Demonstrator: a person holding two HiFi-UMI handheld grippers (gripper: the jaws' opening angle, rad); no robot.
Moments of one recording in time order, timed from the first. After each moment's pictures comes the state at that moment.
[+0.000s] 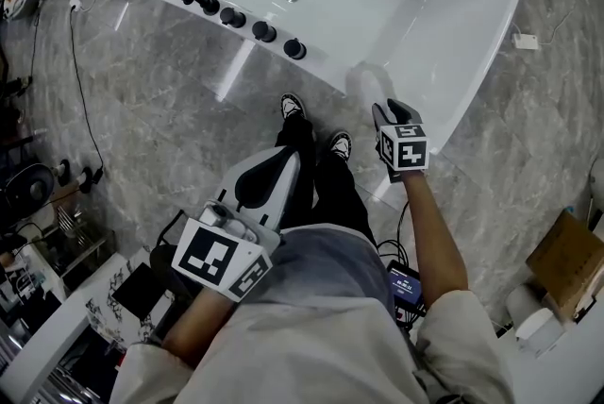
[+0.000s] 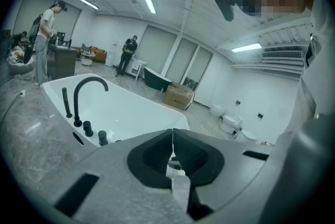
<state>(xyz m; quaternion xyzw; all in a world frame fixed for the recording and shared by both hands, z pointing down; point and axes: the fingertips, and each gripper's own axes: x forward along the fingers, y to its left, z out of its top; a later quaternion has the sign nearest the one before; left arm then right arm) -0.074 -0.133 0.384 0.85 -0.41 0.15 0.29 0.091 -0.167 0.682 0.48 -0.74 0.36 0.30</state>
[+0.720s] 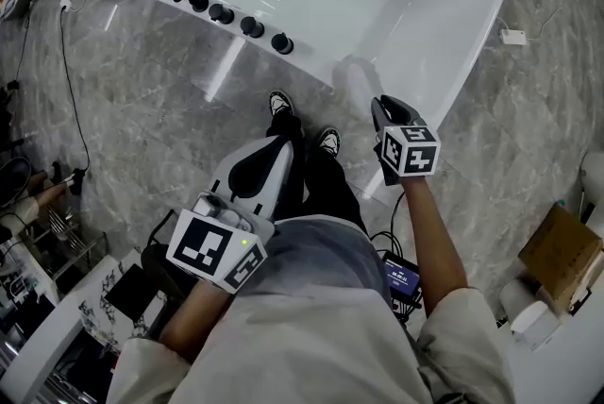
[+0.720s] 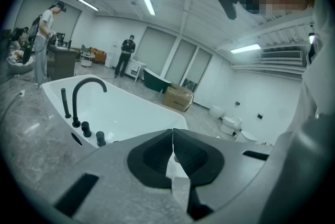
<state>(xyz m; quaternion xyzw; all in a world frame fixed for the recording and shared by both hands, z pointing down) -0.065 -0.128 0.381 0.86 -0.41 0.14 0.29 0.105 -0.162 0.624 0.49 -0.75 0.37 0.24</state>
